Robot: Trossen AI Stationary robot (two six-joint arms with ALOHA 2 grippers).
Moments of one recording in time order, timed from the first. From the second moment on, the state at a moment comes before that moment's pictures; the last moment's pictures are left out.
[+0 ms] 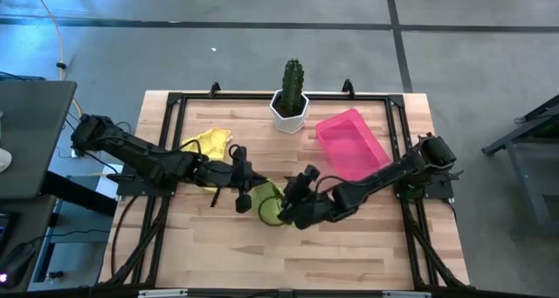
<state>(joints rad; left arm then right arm) -0.17 1.28 0.83 -0.05 -0.35 -0.26 0.42 1.81 1.35 -0.32 0.83 0.49</state>
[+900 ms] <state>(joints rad) -0.17 1.28 0.83 -0.01 -0.33 -0.26 0.45 1.86 1.35 -0.11 0.92 0.50</state>
